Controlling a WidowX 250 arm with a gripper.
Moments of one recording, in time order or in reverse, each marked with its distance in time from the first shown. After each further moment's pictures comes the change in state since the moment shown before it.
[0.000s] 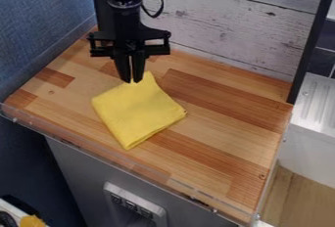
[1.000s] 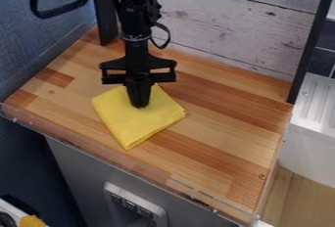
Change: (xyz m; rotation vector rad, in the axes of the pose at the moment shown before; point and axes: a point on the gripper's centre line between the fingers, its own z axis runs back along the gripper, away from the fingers) arm -0.003 -0.010 -0.045 0.002 0.068 -0.005
